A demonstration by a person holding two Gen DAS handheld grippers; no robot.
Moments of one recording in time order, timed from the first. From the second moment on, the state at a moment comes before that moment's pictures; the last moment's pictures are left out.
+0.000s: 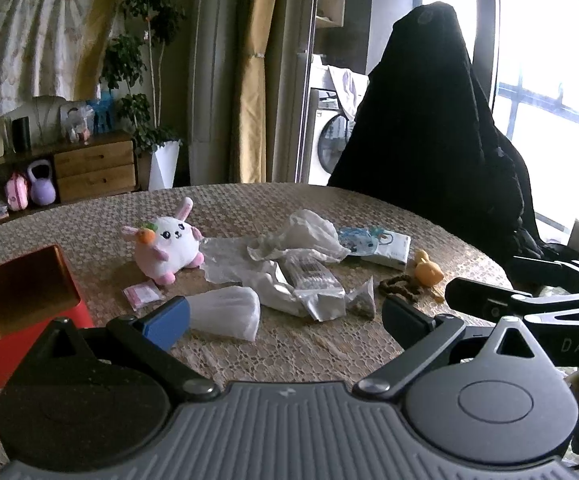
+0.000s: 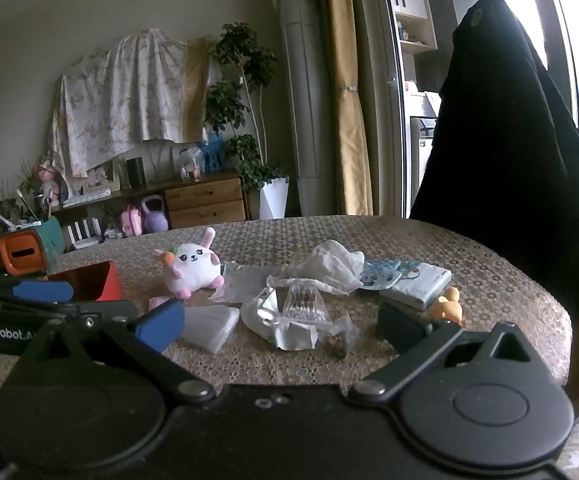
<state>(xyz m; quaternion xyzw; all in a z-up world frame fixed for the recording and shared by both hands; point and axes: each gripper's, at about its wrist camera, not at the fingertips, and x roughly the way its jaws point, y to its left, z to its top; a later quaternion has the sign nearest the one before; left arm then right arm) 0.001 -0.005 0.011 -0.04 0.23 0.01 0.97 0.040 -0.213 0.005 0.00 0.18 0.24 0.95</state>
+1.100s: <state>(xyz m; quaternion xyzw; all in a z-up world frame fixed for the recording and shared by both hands) 0.028 0.006 0.015 -0.05 0.24 0.01 0.97 0.066 -0.210 0.008 0.01 0.17 0.24 0.96</state>
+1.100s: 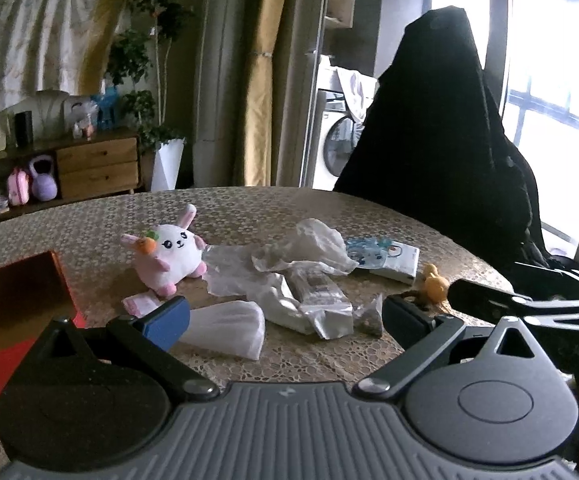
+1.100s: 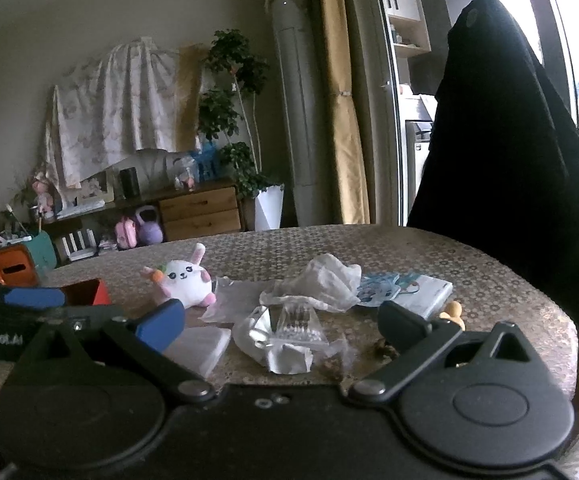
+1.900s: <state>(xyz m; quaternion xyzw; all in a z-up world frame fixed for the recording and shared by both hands) 0.076 0.027 -0.003 -0.06 0.26 0.04 0.96 0.119 -0.215 -0.002 0.01 0.20 0.25 0.95</state>
